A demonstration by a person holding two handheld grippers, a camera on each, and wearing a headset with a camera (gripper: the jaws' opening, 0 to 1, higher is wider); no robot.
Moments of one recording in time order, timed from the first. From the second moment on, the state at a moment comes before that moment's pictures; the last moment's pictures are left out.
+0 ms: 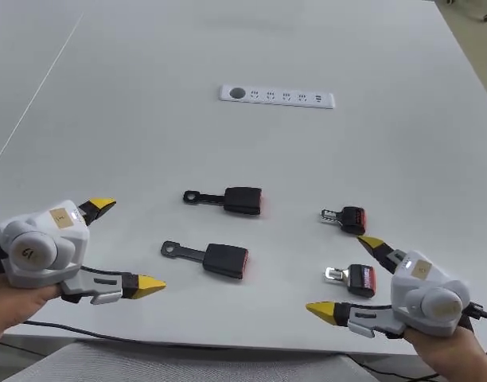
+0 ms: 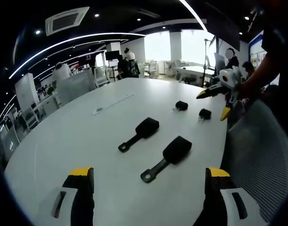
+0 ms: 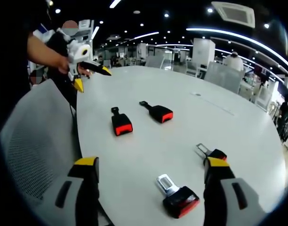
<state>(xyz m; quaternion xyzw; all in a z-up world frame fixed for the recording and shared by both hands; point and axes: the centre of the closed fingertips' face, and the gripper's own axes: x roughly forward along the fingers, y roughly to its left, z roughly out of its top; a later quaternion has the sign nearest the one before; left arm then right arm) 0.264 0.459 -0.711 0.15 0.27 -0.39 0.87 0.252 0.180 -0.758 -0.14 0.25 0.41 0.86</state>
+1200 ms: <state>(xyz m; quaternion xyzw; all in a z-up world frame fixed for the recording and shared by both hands) 0.267 0.445 -0.713 0.17 0.27 -0.41 0.85 0.250 0.159 -0.762 -0.16 0.26 0.41 0.86</state>
